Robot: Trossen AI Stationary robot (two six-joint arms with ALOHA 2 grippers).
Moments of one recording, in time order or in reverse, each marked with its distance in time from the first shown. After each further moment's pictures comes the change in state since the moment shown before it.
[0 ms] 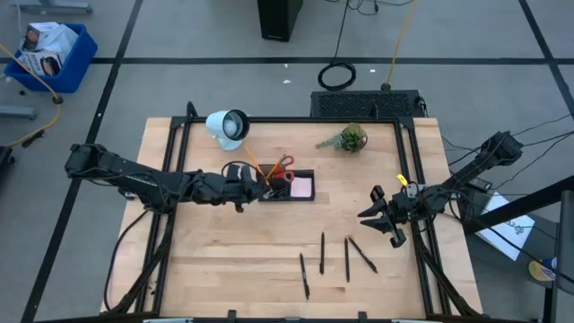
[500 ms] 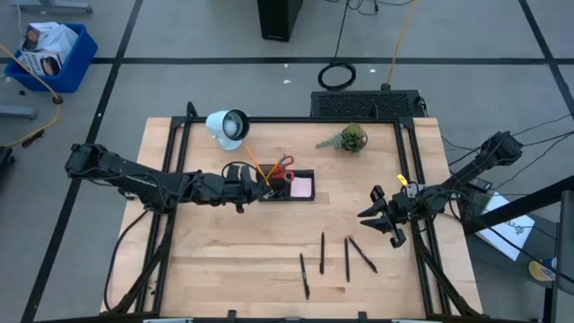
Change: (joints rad) left arm -0.007 0.001 0.000 0.027 -0.005 0.012; right arm 0.000 0.000 0.000 0.000 0.000 0.000
